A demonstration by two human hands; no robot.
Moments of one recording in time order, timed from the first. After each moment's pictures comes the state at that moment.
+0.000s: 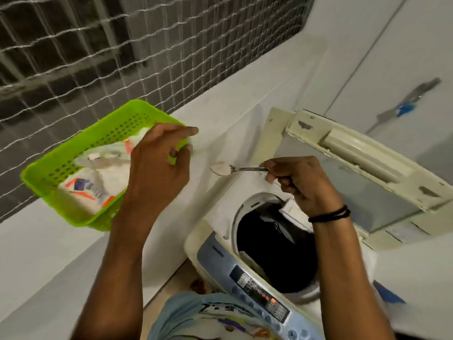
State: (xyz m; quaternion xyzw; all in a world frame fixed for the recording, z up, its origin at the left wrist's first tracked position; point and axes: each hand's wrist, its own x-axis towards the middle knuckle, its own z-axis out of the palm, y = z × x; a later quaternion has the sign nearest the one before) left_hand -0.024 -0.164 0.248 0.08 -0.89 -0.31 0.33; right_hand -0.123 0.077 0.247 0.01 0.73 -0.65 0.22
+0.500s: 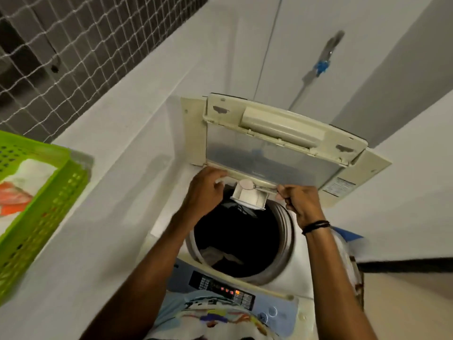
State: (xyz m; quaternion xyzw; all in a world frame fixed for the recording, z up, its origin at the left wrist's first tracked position) left_hand -0.154 0.019 0.091 -0.09 -0.91 -0.40 0.06; right_hand -0.141 0.264 0.118 0.29 0.73 -0.62 0.05
